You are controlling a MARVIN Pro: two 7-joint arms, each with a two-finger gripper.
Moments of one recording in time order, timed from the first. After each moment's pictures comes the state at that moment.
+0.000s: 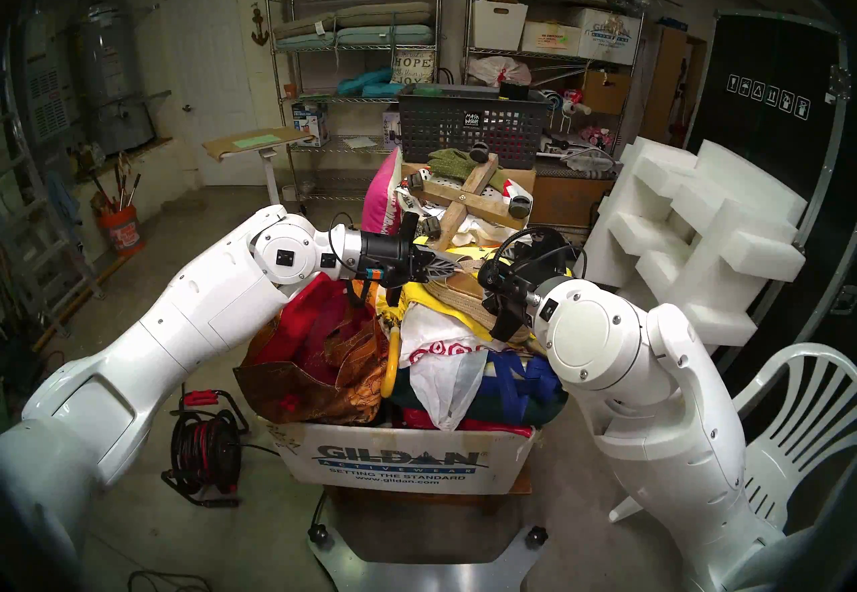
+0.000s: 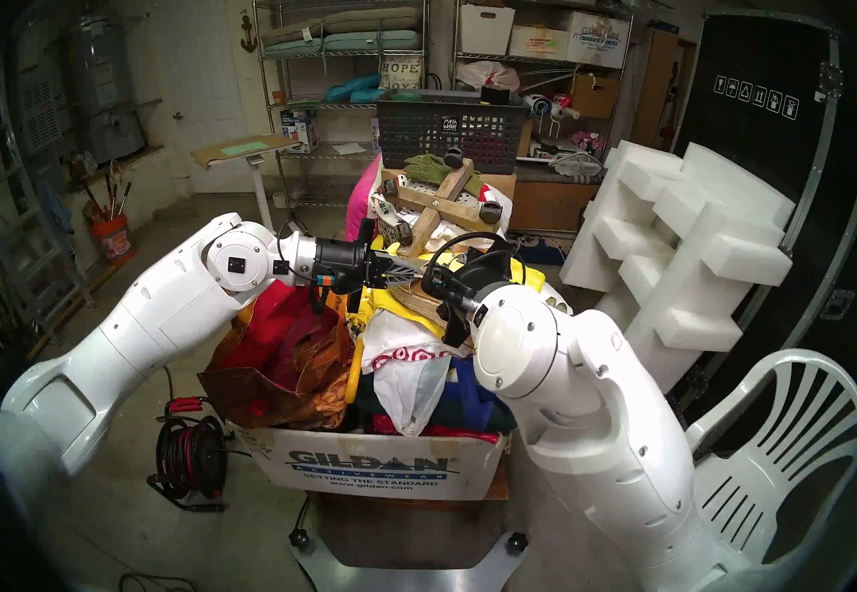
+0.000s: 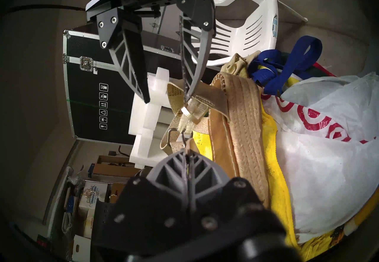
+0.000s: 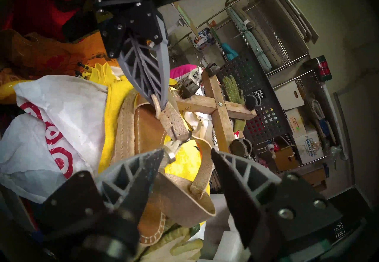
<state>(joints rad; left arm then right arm) 0.78 -0.93 -0.81 -1.46 0.21 -0.65 -0.69 -1.40 -1.15 1.12 -2.31 -0.96 0.86 0.81</state>
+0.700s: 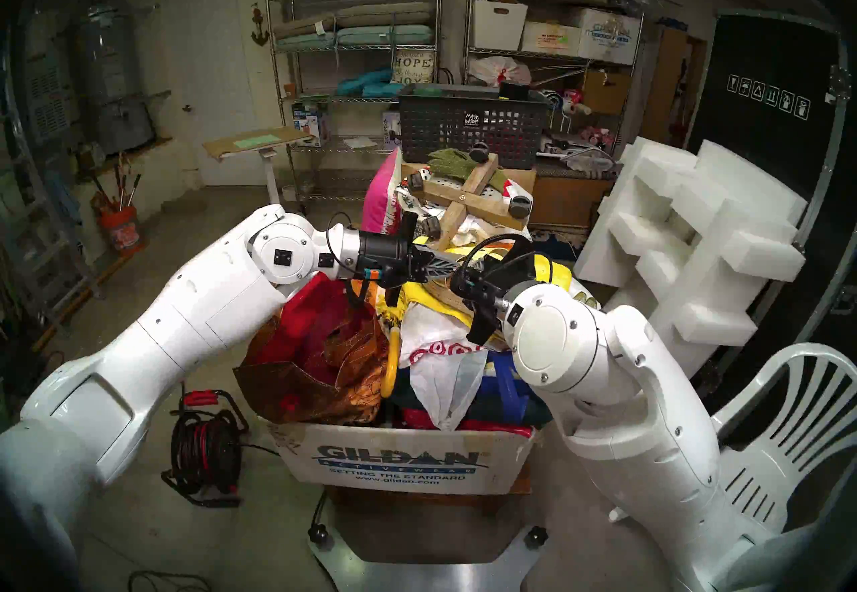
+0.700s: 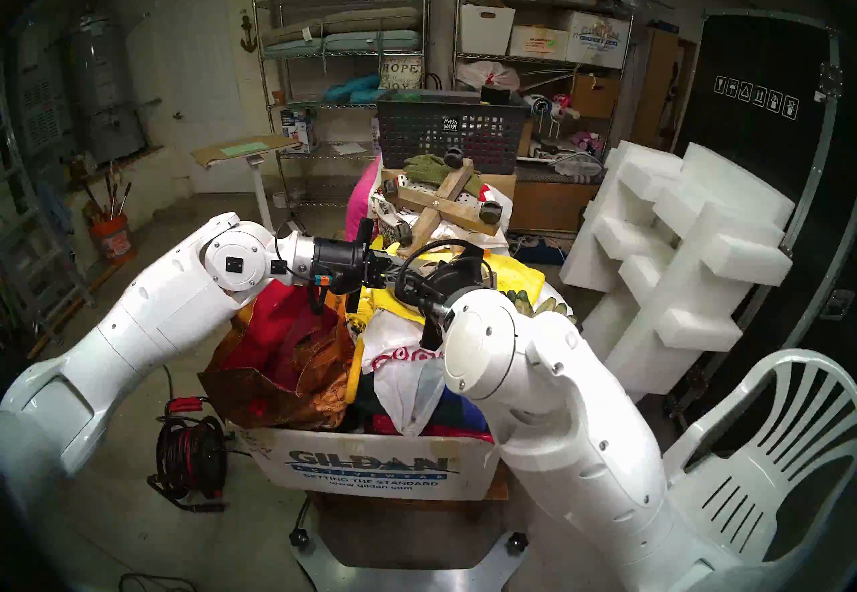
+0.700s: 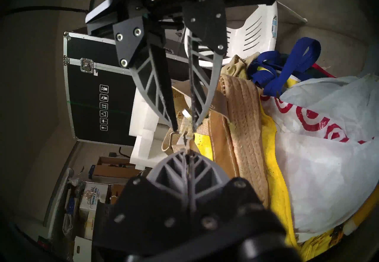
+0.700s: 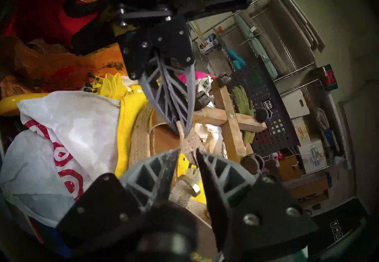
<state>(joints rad) 0.78 -0.92 -0.81 -1.47 0.21 -0.66 -0.70 -1.35 -1.20 1.03 -2.23 -1.00 0.84 0.78</state>
